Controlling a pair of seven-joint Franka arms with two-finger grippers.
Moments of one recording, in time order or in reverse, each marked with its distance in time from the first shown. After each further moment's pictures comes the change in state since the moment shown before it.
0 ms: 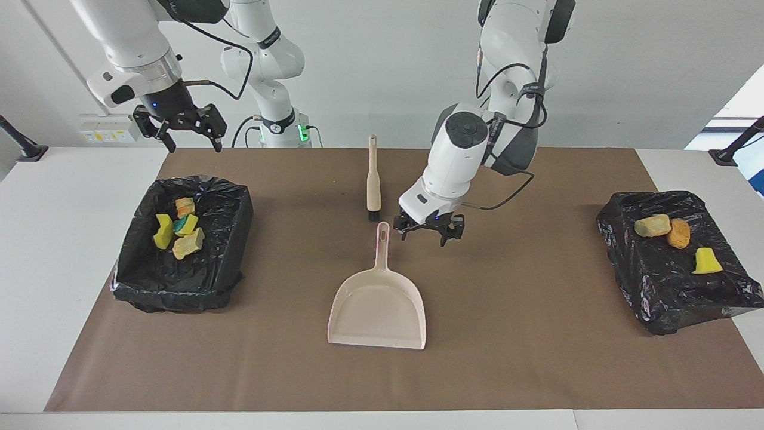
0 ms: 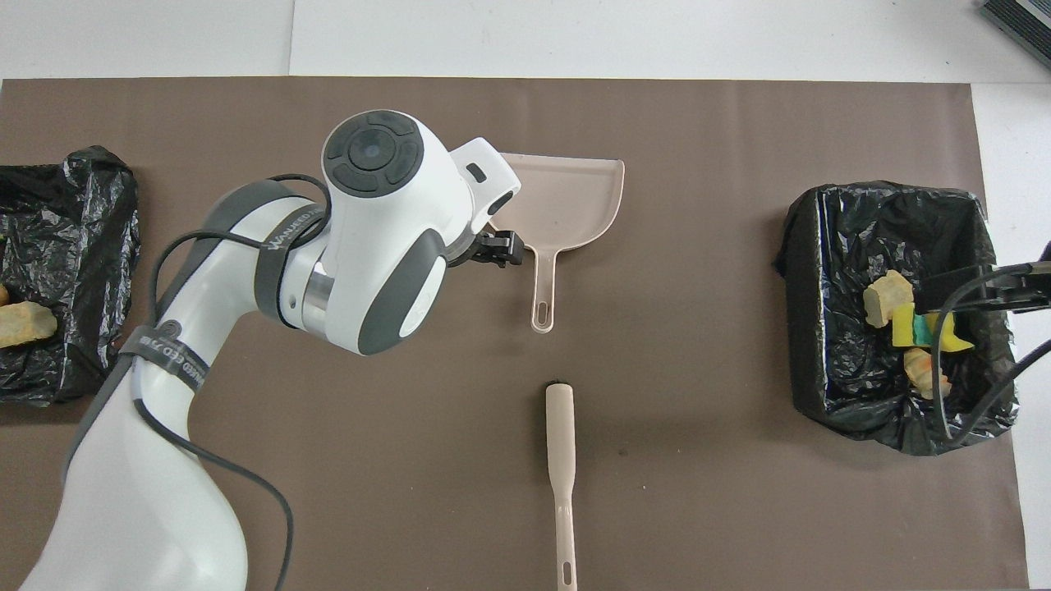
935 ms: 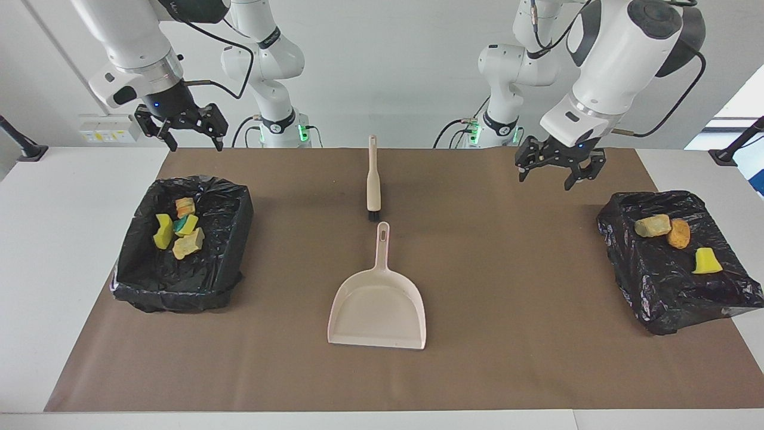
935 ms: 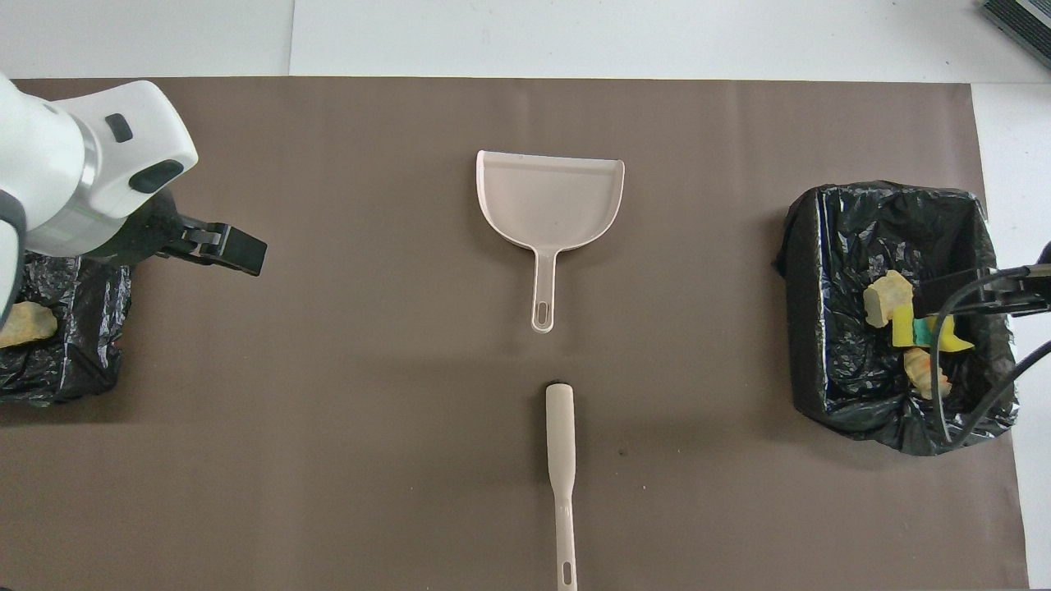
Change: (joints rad) left arm 0.295 -0.303 0.007 0.024 0.081 -0.419 0.336; right arm 0.000 0.000 0.002 0.000 0.000 -0.005 0.000
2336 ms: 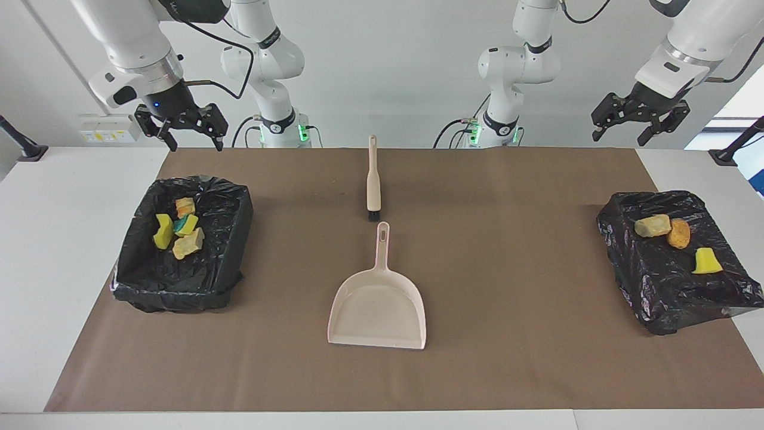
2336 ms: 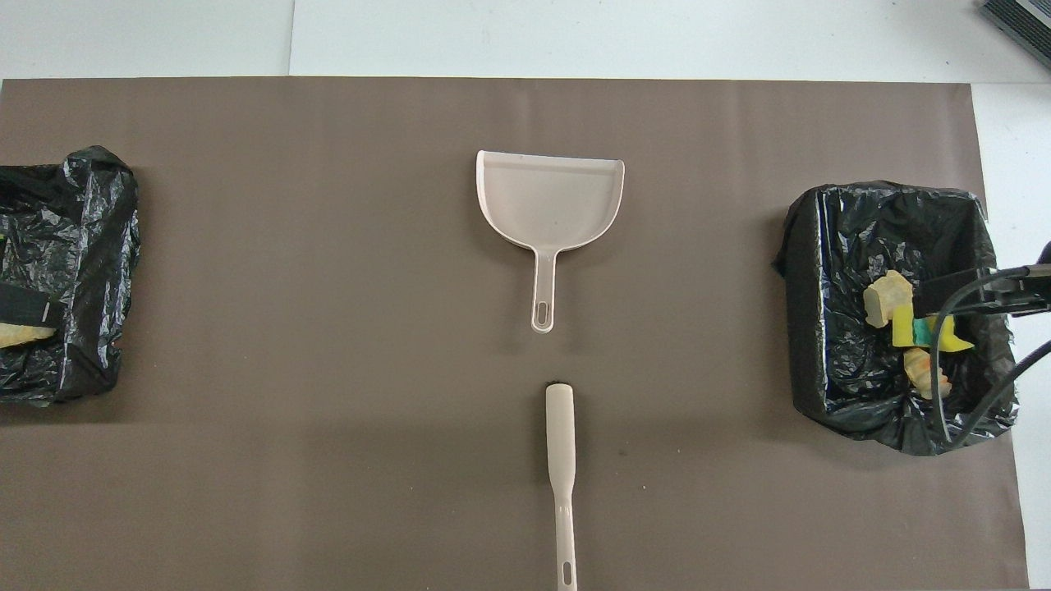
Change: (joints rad) left arm 0.198 -0.153 0.015 -0.077 0.042 -0.080 0.128; right arm 0.000 0.000 0.000 0.000 0.000 0.000 0.000
